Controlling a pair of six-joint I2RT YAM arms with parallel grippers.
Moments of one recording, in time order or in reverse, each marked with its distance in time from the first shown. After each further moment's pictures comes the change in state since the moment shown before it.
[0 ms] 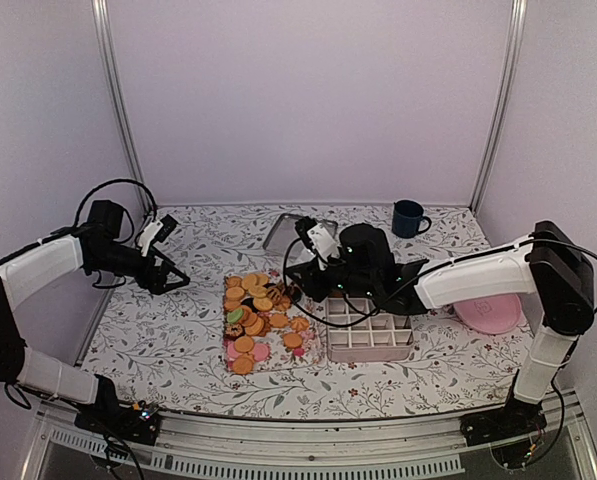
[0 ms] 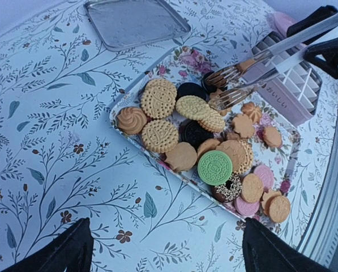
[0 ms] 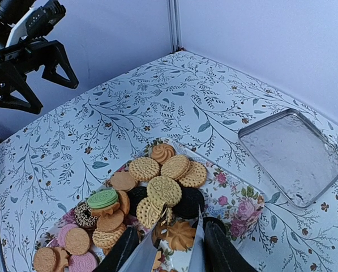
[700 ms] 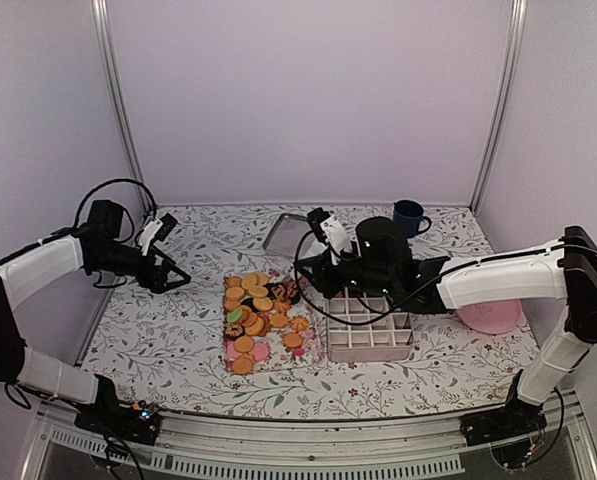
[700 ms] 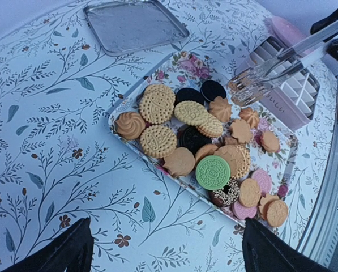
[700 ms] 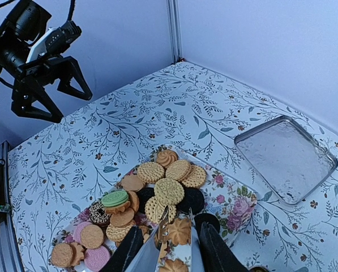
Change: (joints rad) left arm 0.000 0.000 -0.004 0.023 0.017 -0.019; right arm 0.009 -0.137 -0.056 -0.049 0.025 0.011
